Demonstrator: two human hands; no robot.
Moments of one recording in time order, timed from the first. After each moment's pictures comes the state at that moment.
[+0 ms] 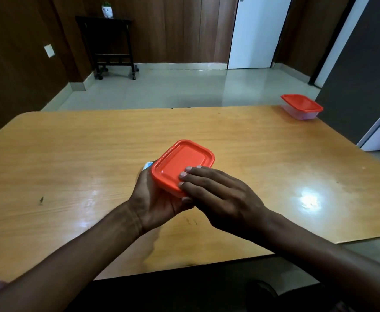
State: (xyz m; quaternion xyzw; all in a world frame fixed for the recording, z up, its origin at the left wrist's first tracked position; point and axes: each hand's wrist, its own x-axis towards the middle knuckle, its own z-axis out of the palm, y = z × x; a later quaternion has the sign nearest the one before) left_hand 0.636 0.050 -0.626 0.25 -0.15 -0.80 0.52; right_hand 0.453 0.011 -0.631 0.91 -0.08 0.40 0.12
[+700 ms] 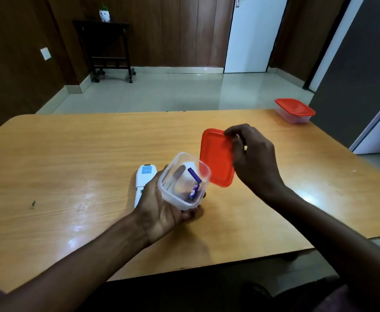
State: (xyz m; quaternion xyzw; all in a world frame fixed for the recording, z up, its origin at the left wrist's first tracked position) left_hand 0.608 0.059 -0.630 0.31 -0.15 -0.74 0.58; right_hand 0.429 -0.045 -0.591 0.78 -0.42 0.47 -0.09
